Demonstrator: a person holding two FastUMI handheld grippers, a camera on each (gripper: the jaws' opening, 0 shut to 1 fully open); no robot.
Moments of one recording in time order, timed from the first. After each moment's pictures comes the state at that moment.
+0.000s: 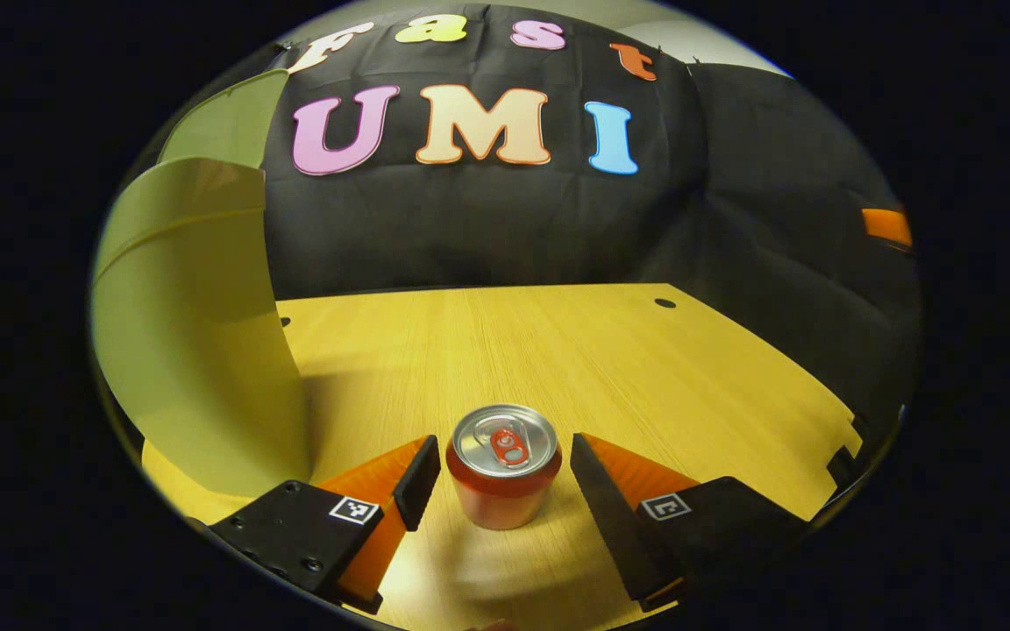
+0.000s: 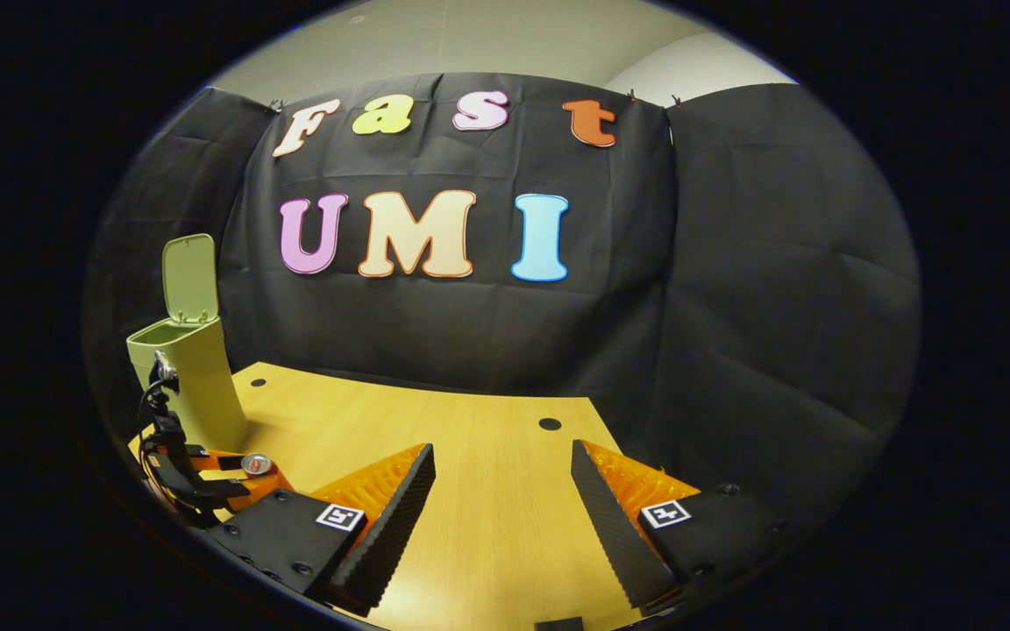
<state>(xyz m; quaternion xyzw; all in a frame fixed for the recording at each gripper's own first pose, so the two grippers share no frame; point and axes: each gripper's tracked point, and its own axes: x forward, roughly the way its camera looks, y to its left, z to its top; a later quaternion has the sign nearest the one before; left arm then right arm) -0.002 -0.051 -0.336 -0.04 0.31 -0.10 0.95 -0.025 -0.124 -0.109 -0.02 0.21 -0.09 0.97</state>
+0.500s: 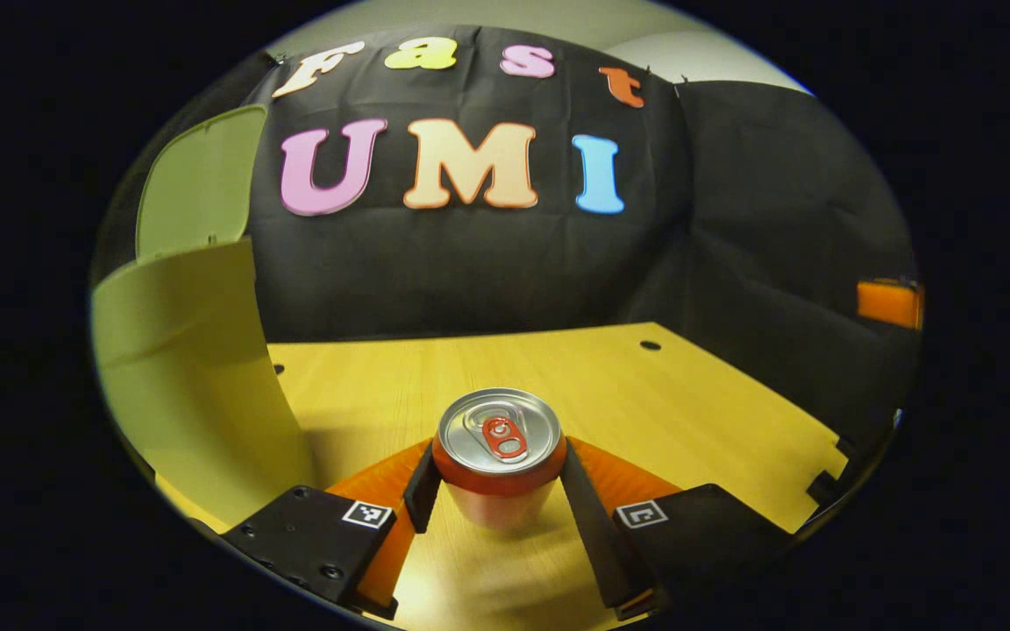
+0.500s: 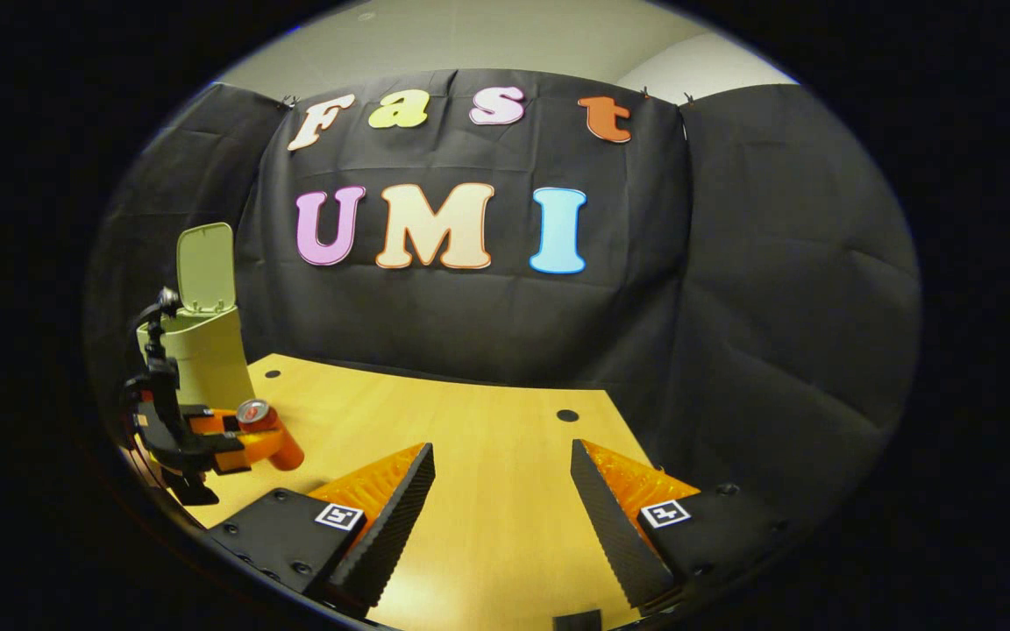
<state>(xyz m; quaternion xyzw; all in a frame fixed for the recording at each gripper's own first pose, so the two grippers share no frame) 0.043 -0.042 -0.224 -0.04 0.21 -0.12 0.97 -0.015 -0.075 -0.123 0.00 0.20 -0.05 0.98</state>
